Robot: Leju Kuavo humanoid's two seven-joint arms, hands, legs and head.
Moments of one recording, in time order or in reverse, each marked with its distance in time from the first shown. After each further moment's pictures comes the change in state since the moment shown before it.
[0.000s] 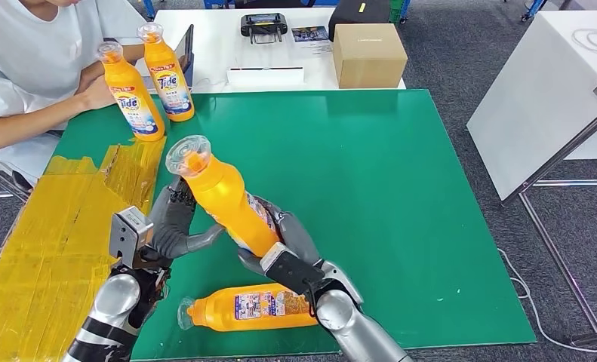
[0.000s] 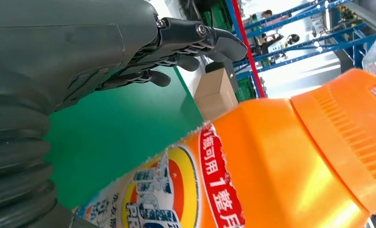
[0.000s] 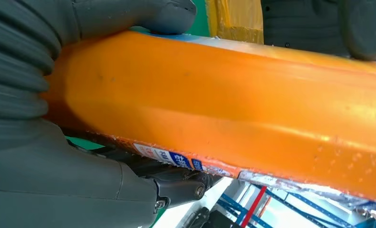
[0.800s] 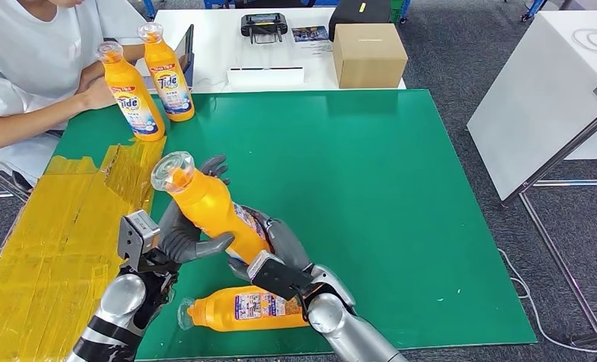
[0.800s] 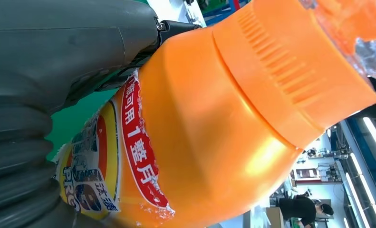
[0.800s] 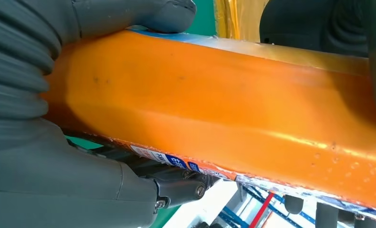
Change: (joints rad) left arm -0.010 0.000 -0.032 0.016 0.048 -0.066 -0.018; right arm -0.022 0.012 0.046 0.077 0.004 -0.022 -0.006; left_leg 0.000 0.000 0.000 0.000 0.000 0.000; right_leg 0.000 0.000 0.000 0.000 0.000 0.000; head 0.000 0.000
